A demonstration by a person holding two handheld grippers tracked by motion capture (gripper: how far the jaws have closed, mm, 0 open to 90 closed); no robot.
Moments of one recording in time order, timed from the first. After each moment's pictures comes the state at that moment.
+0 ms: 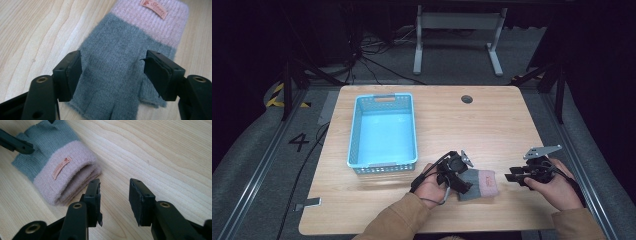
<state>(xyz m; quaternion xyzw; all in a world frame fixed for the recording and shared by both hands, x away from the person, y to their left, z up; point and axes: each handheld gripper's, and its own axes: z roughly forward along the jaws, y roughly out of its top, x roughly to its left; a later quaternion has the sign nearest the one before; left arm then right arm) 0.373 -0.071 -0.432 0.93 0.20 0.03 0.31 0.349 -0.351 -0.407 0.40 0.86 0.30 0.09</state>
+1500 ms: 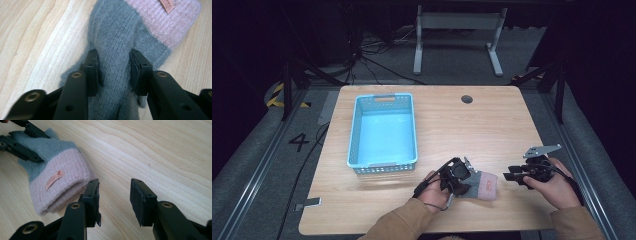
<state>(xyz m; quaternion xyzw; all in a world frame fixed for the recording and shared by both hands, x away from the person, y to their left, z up) 0.358 -0.077 -0.438 0.94 0.20 0.04 0.29 0.353 -0.351 -0.411 0.40 0.85 0.32 0.08</state>
